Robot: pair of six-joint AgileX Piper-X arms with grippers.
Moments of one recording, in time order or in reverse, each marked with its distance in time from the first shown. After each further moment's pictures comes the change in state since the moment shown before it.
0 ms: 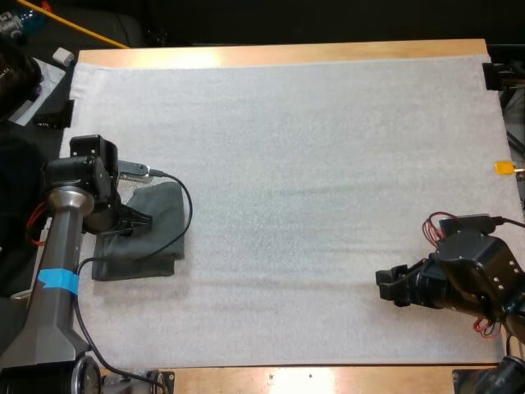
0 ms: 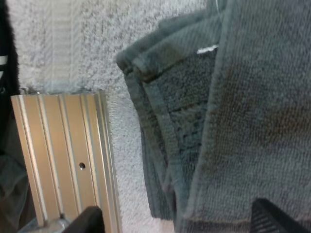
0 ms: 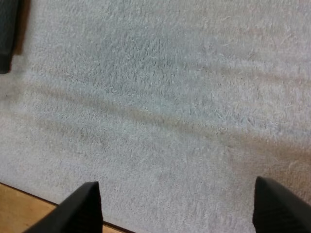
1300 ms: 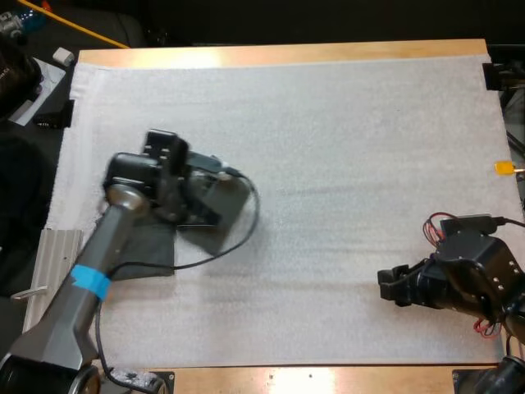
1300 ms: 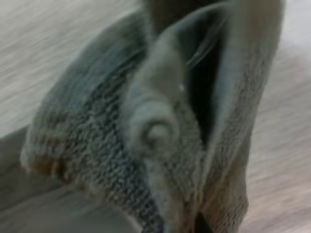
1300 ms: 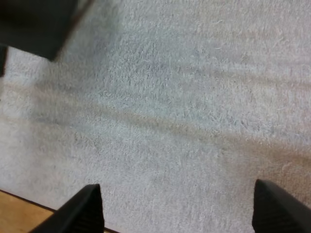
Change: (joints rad) left arm -0.355 0.024 -0.023 -0.097 0.359 -0.056; right arm 0.000 0.000 0.000 0.006 0.013 0.000
